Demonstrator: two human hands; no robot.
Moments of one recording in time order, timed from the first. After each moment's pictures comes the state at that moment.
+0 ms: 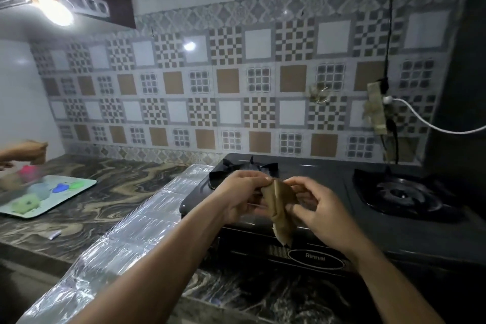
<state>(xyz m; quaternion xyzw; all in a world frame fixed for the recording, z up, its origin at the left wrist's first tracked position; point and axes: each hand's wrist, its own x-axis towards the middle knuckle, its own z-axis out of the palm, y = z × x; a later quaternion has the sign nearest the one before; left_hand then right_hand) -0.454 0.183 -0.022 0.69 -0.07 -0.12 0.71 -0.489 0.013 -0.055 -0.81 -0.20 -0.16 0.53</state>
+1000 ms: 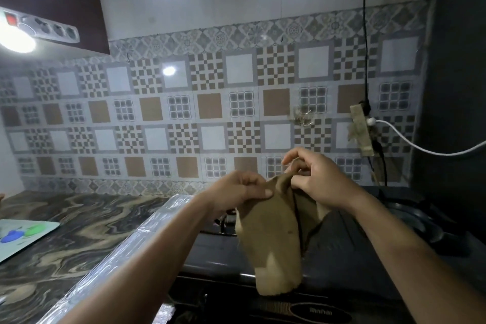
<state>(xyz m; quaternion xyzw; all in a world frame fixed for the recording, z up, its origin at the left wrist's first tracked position) -0.367 0.196 0.018 0.81 -0.29 -0.09 0.51 -0.417 -0.005 0.037 -0.87 -0.20 -0.18 0.42</state>
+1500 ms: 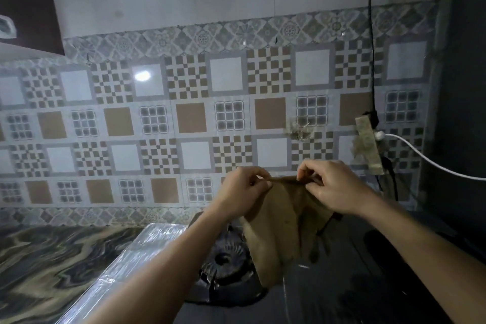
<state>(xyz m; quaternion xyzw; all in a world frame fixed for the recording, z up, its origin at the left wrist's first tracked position) -0.221 0.162 0.034 0.86 -0.30 0.14 0.39 -0.282 -0.039 0.052 -0.93 -0.17 -0.22 0.25</state>
